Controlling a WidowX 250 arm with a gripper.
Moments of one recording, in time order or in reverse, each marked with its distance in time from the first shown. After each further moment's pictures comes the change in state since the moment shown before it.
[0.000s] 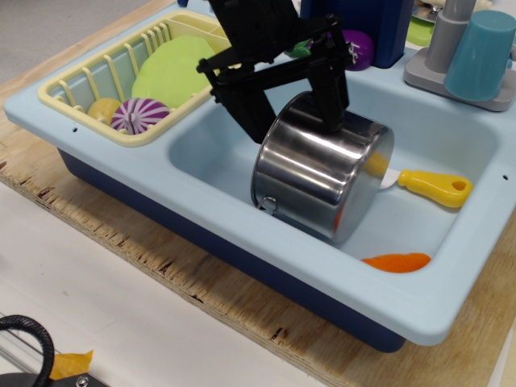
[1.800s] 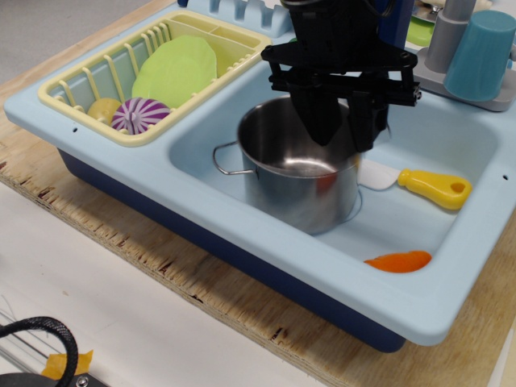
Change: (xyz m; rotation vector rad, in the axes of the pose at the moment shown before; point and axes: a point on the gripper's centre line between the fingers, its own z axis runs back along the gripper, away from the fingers) arm 0.000 -0.028 -0.014 0.190 -0.018 -0.329
